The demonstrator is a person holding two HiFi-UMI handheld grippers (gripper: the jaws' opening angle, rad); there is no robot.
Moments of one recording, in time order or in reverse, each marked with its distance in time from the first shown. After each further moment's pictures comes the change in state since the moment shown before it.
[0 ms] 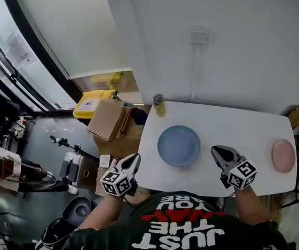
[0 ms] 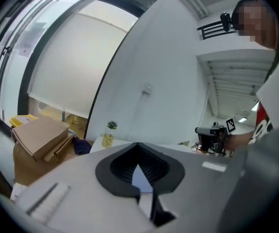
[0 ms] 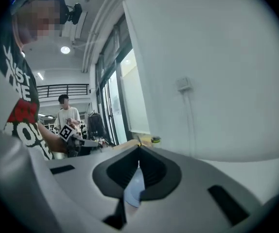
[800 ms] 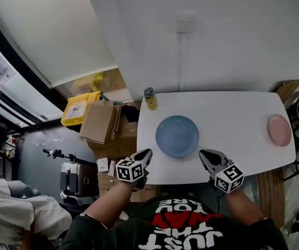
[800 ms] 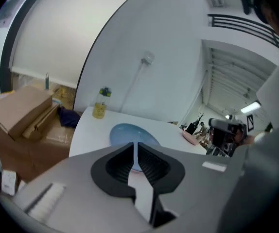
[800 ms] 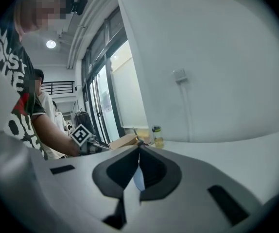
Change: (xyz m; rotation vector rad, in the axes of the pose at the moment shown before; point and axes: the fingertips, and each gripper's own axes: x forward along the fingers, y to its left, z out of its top) left arm 0.059 0.008 -0.085 -0.088 0.336 -0.150; right arm 0.010 0.079 -0.049 0.081 0.053 -0.172
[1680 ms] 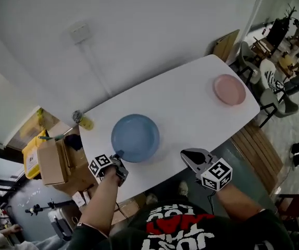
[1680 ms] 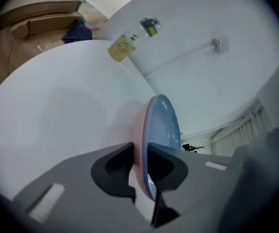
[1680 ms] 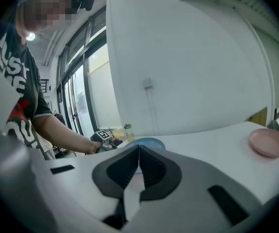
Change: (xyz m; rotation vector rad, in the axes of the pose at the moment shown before) left arm 0.162 0.009 -0.041 -0.673 0.264 0.005; right arm -0.105 -0.061 -0.042 0.093 -0.019 -0.287
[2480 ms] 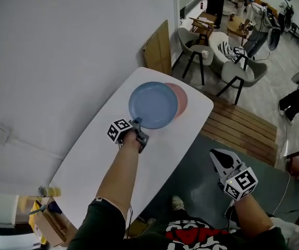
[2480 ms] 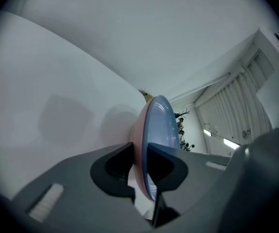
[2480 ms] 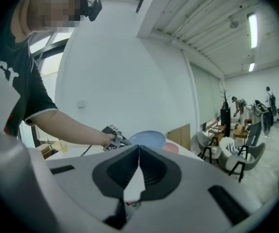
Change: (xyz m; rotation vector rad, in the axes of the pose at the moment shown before) left arm 0.370 -0.408 -0.204 0.294 0.272 -0.164; right arm -0.321 -0.239 -0.012 0.084 -0.192 -0.658
